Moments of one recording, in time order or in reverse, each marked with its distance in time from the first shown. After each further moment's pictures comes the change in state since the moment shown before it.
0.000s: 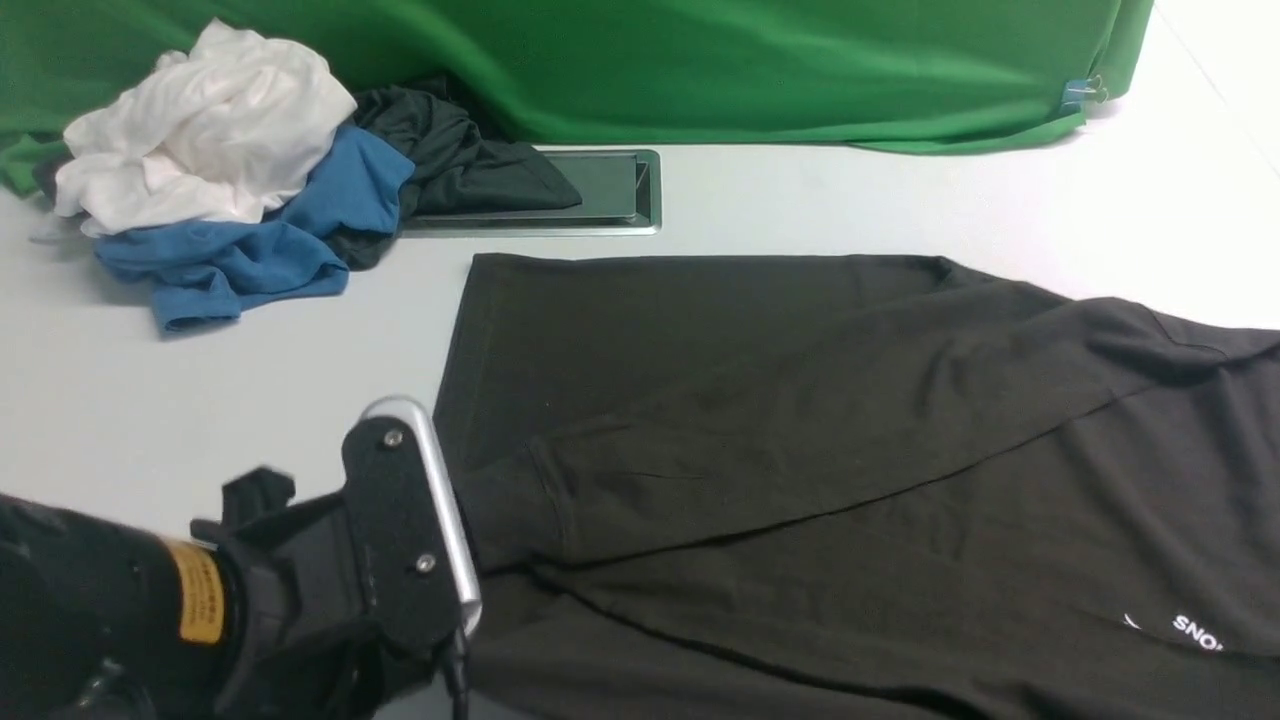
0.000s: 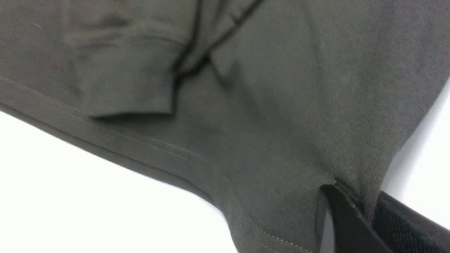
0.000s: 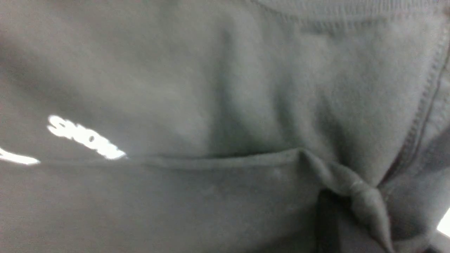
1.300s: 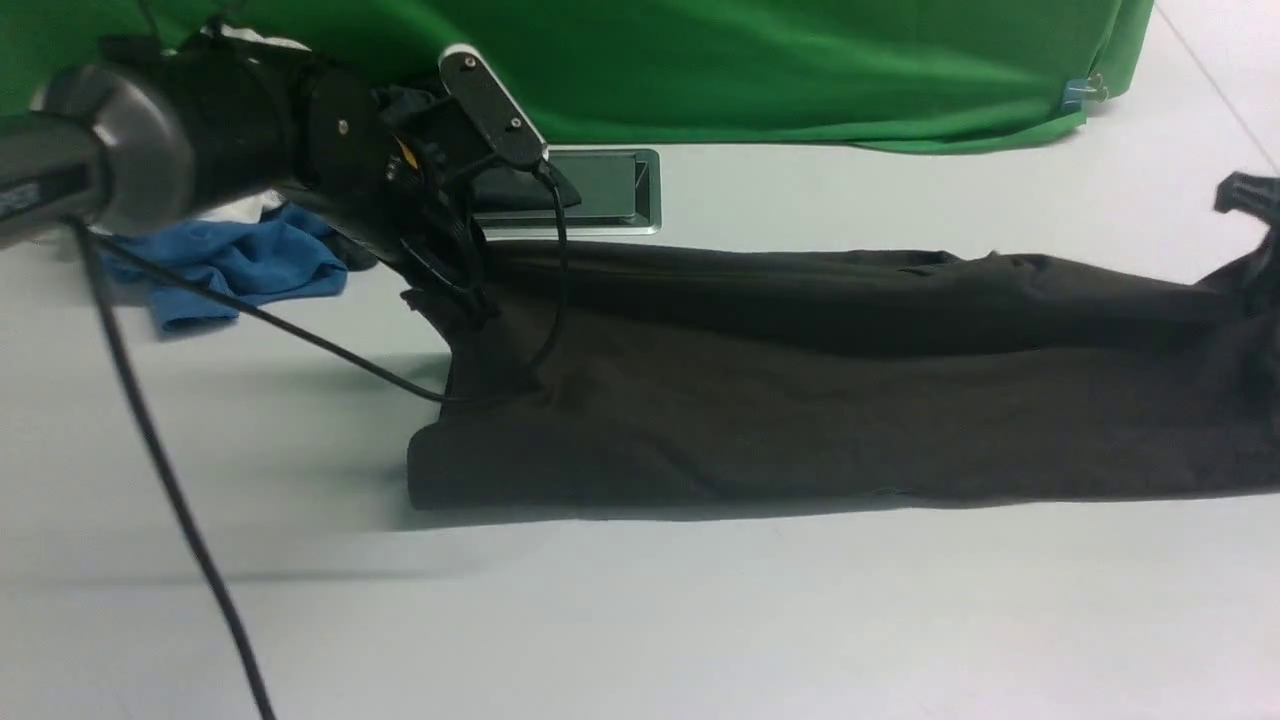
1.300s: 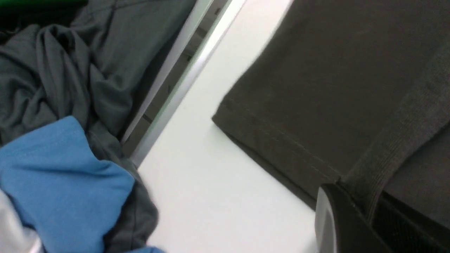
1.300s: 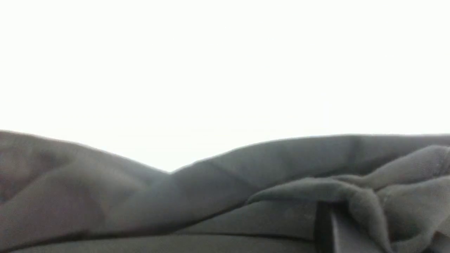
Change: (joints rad) right arm 0.011 0.849 -1.019 0.349 -0.020 -0.270; left arm 0.422 0.912 -0.736 0.047 -0.293 0.117
